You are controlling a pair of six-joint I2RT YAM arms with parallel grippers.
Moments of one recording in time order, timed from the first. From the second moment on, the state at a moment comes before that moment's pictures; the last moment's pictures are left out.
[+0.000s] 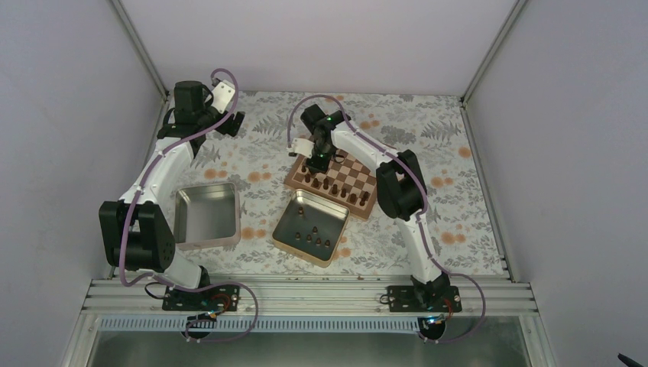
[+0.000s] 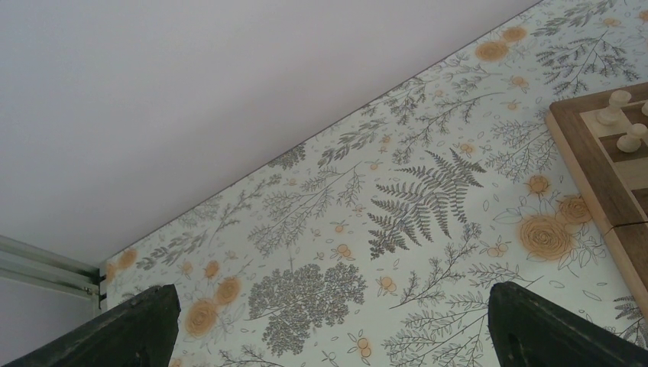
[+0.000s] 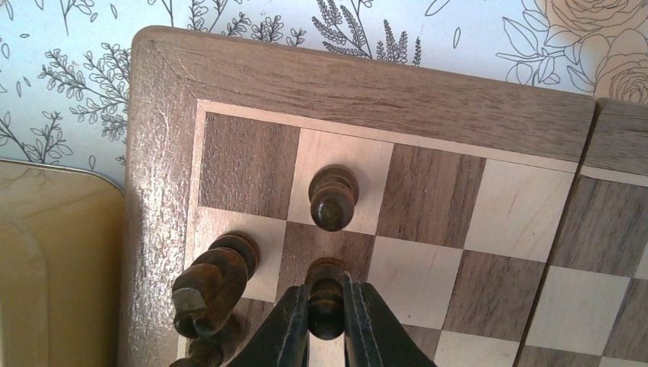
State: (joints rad) left arm -0.06 1.53 1.28 -0.26 0.18 0.43; right arm 0.63 2.31 2.02 -1.07 -0.16 -0.67
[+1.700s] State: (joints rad) left arm -0.06 1.53 1.28 -0.26 0.17 0.43; right arm 0.63 2.28 1.99 -1.03 -0.14 -0.67
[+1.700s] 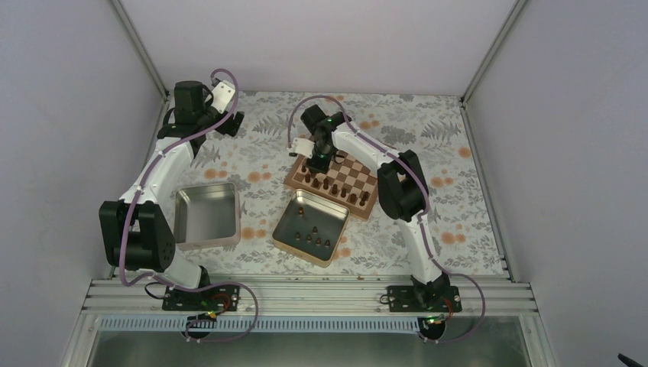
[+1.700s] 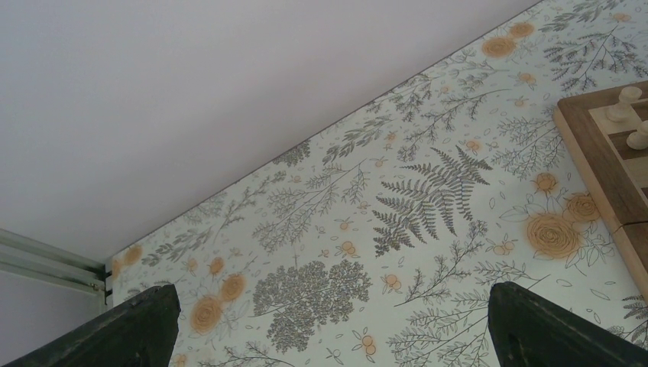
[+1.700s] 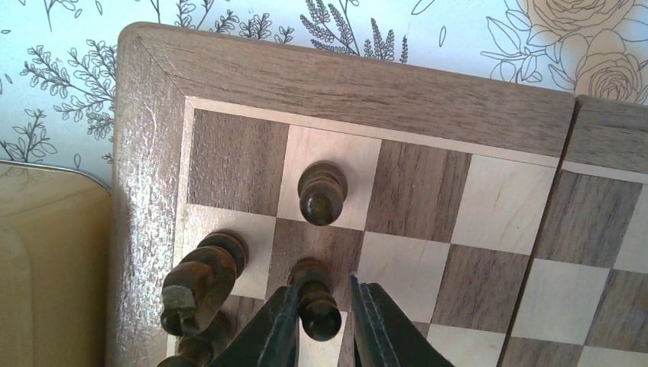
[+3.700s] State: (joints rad) left arm -0.06 1.52 1.28 -0.26 0.17 0.43; right arm 1.04 1.99 1.50 -0.96 -0.16 -0.57
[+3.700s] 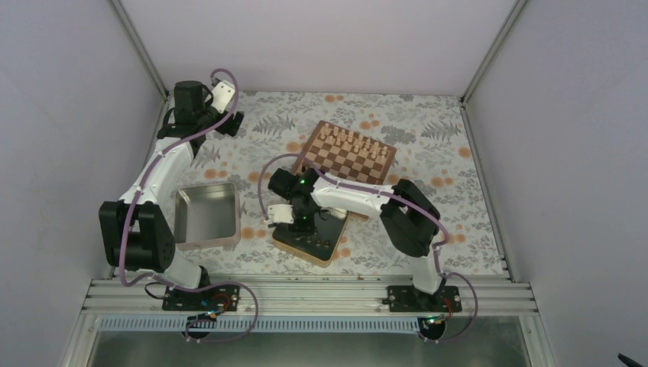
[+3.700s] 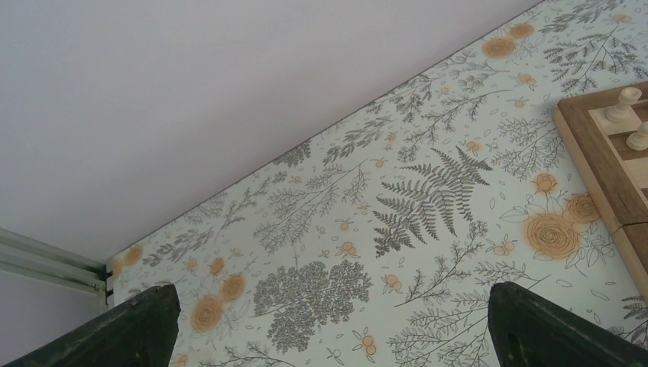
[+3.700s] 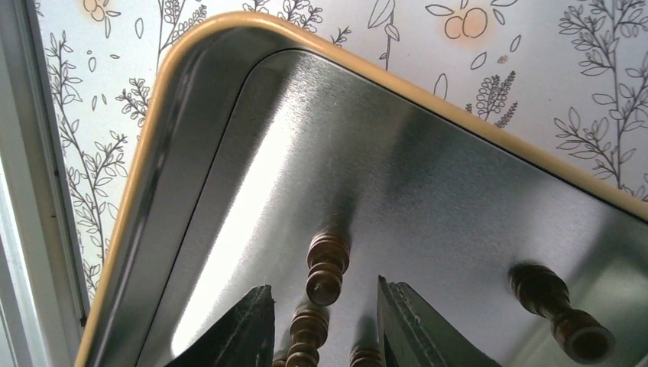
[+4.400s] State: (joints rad) left arm -0.06 1.52 1.28 -0.26 0.17 0.43; right arm 1.04 2.03 1.50 -0.94 -0.14 -0.57
